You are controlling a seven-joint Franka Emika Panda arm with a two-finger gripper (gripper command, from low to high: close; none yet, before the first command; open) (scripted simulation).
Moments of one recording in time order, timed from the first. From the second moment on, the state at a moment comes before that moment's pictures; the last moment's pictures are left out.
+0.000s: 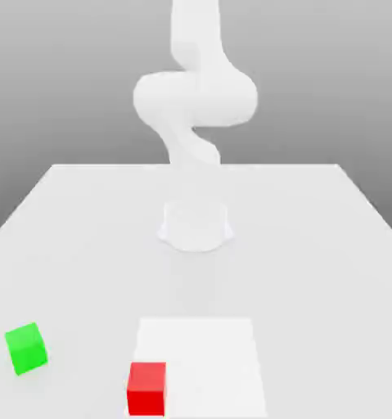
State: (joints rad) arm 0.01 -0.71 -0.02 -2.32 0.01 2.33 0.78
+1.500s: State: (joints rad) arm -0.10 0.18 -0.21 -2.48 0.07 2.65 0.64
